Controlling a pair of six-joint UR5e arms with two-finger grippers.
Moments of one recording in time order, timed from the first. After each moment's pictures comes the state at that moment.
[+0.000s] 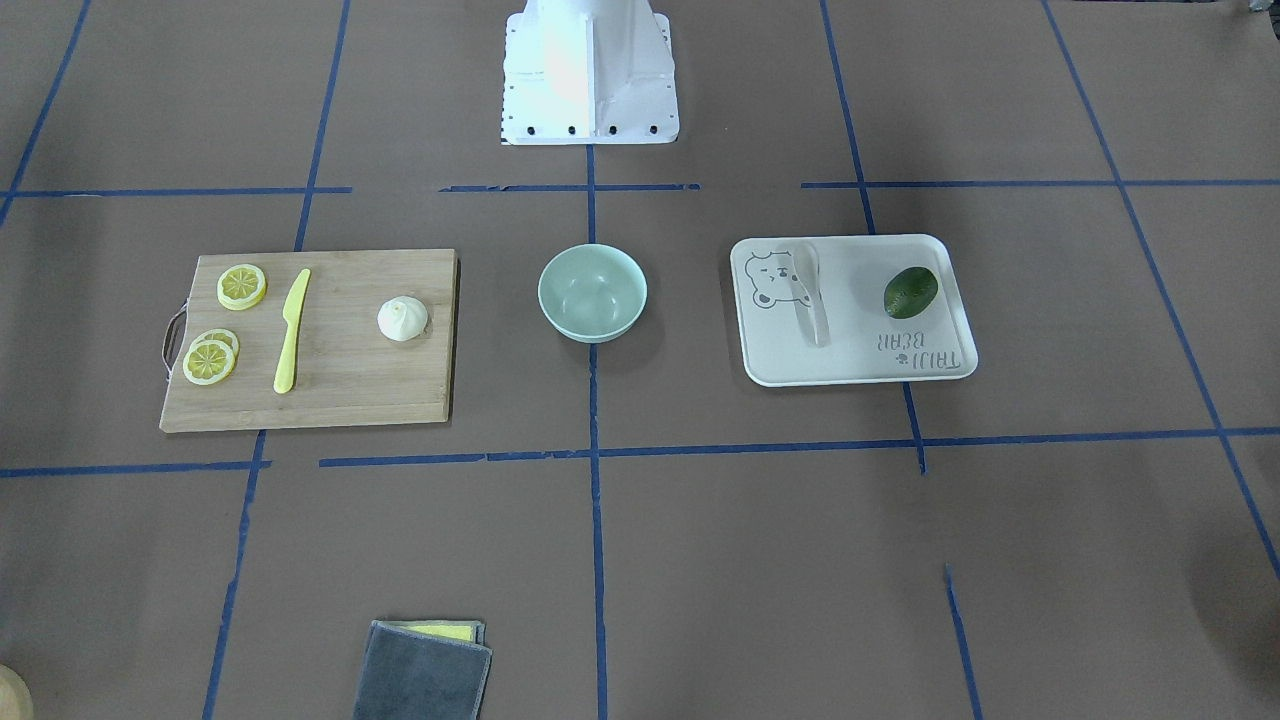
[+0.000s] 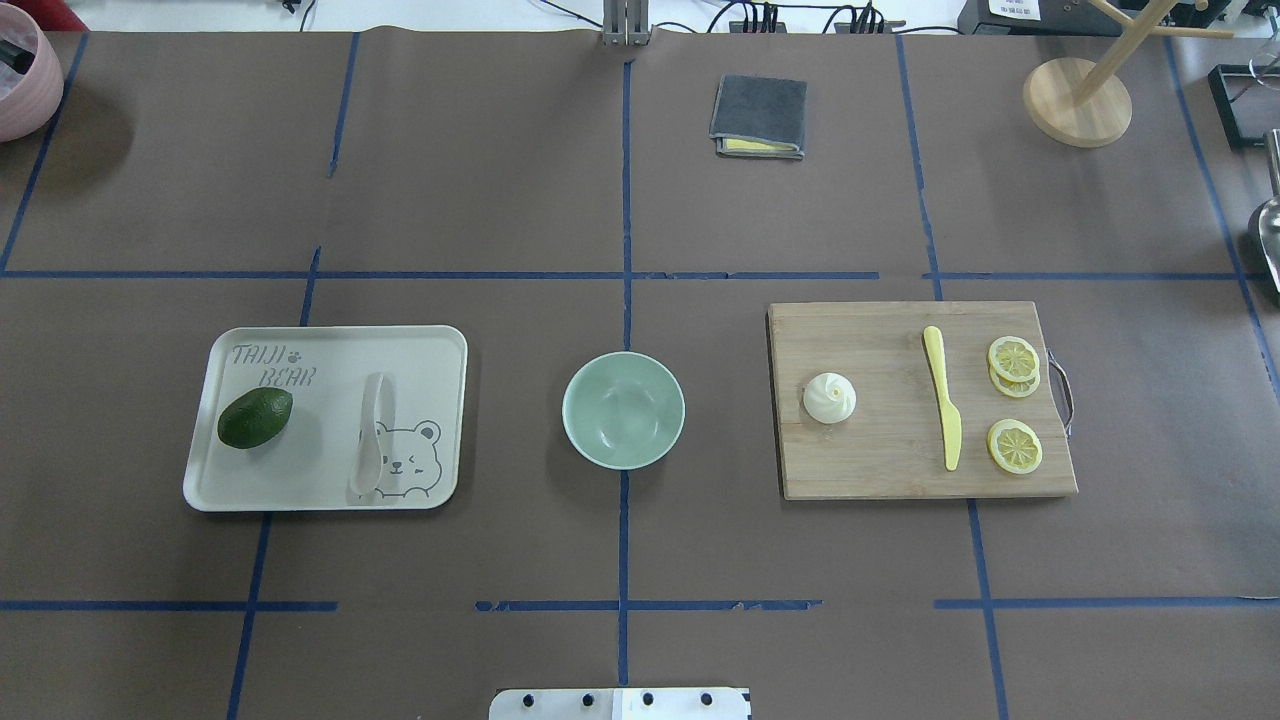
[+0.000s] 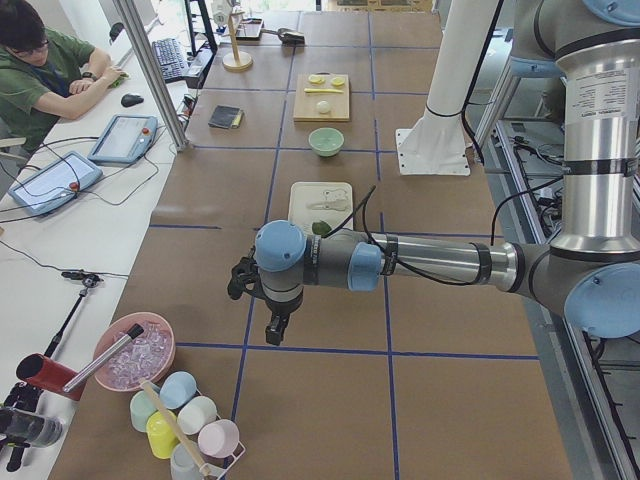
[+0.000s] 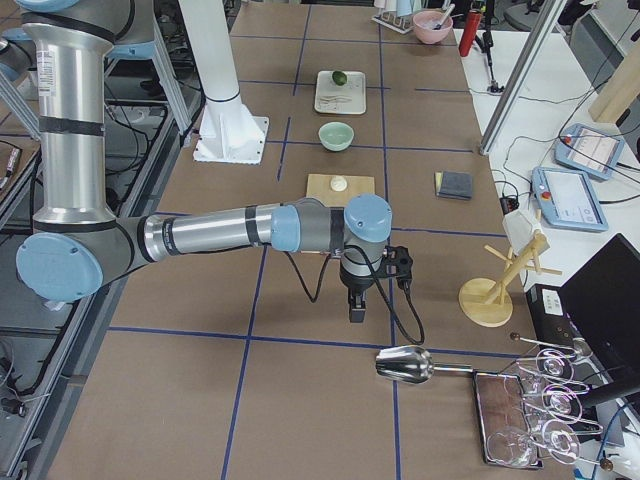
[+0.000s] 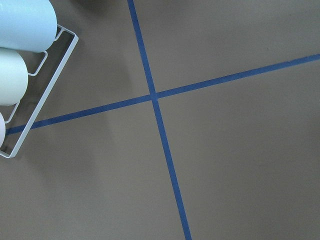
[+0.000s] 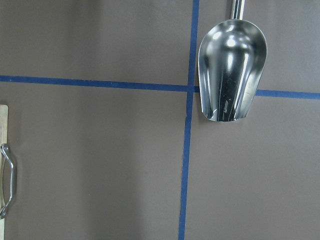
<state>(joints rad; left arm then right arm) -1.59 -1.49 -1.74 -1.59 -2.39 0.19 1.55 -1.62 1.80 -1.72 2.34 -0.01</state>
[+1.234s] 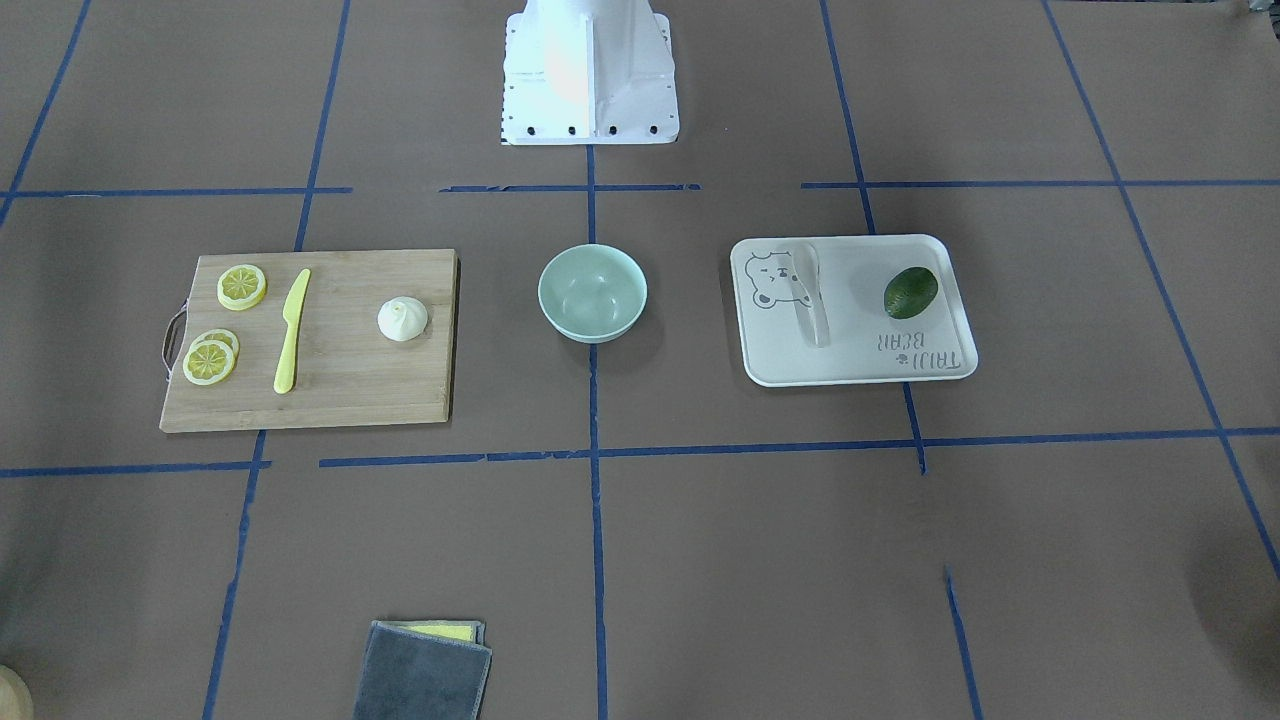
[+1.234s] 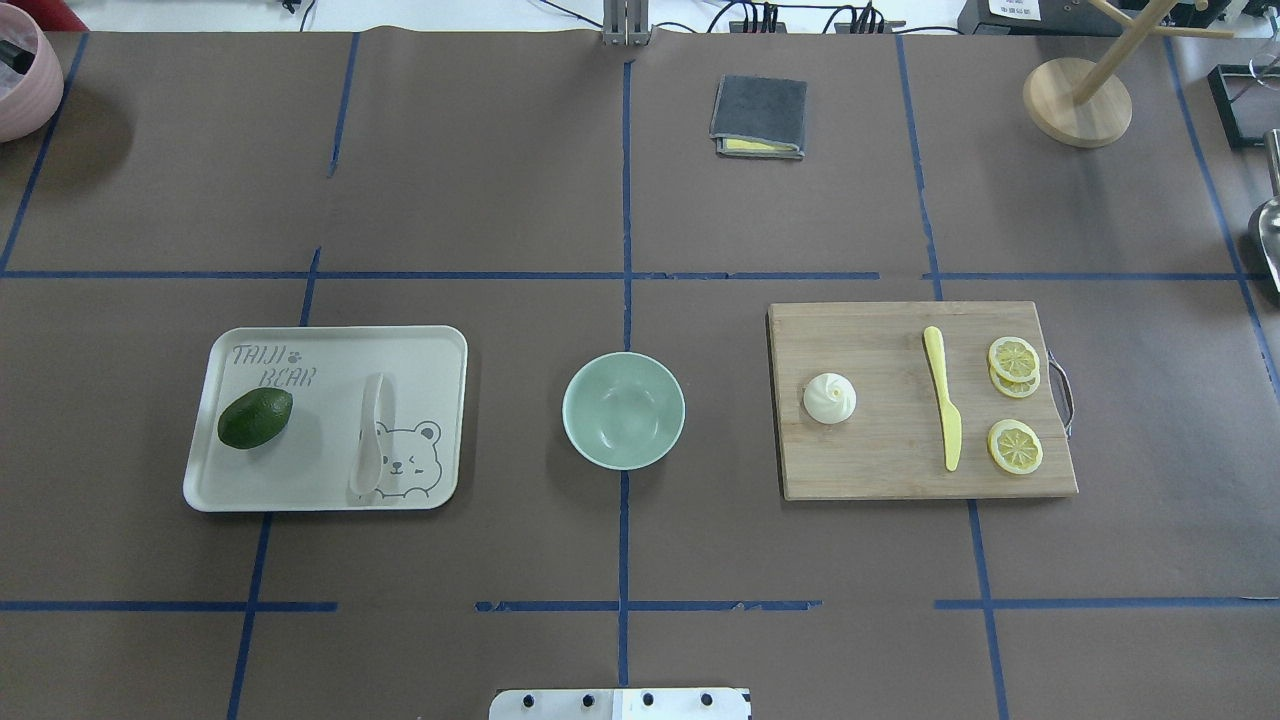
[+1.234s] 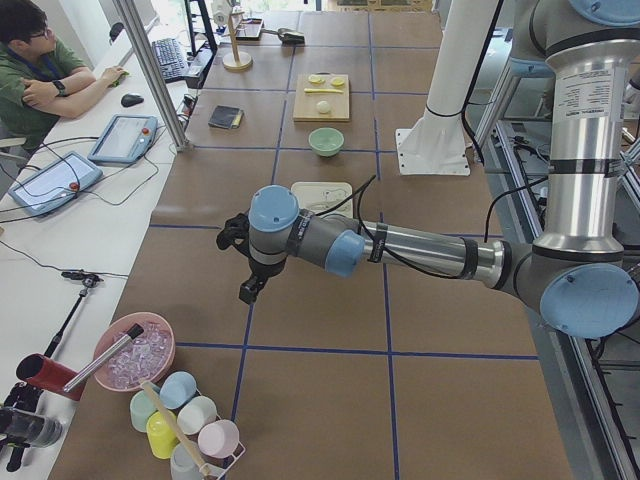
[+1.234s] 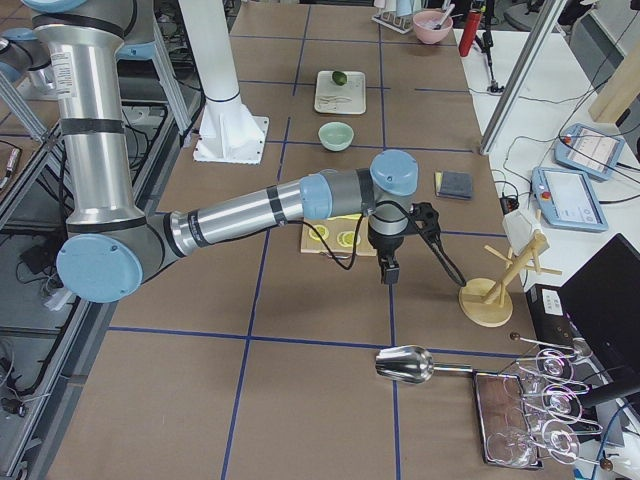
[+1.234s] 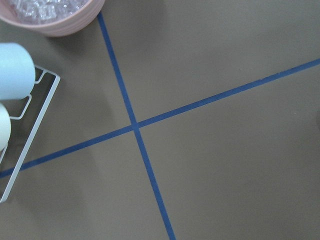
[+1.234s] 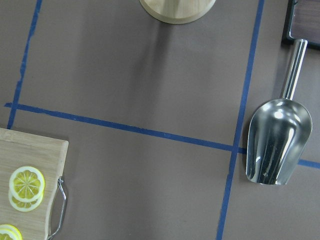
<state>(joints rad) -1.50 -1.56 -1.74 -1.90 -2.39 0.18 1.49 -1.48 1.82 -1.71 2.34 0.00</state>
